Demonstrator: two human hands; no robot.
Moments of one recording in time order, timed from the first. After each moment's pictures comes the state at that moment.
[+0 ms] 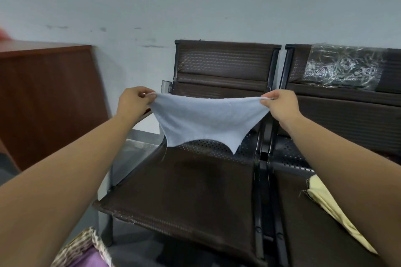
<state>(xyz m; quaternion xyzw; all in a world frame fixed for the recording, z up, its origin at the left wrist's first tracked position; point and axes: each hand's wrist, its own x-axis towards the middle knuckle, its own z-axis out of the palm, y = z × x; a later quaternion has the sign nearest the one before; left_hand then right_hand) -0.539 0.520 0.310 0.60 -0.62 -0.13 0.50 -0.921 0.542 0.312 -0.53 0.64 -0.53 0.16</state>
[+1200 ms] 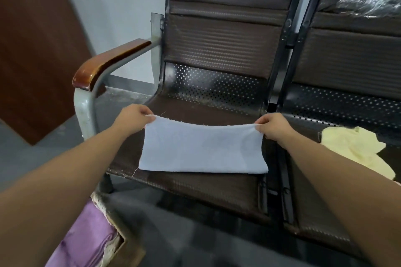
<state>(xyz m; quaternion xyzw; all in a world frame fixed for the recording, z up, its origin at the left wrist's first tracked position) -0.535 0.523 0.119 0.70 -0.65 -0.22 0.20 -0.927 0.546 0.095 -0.53 0.75 -0.27 0.30</state>
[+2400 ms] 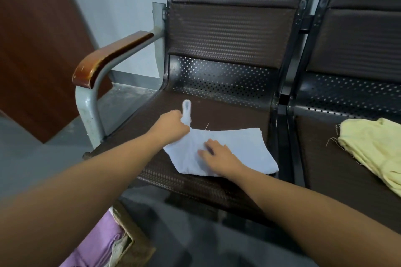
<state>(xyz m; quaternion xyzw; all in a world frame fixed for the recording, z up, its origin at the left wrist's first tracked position) -0.622 0.558 0.130 0.68 -0.68 -0.26 0.13 -0.781 0.599 0.041 -0.66 0.63 -0.15 0.38</state>
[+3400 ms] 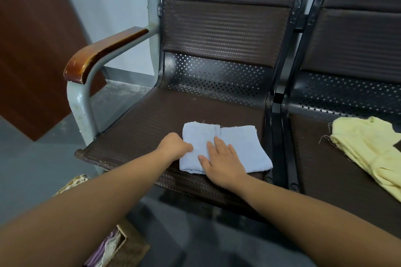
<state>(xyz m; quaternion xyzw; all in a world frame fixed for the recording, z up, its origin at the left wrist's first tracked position) -0.633 0.568 0.059 0.73 -0.55 -0.40 0.11 -0.792 0.619 0.021 -0.74 0.64 -0.01 0.23</state>
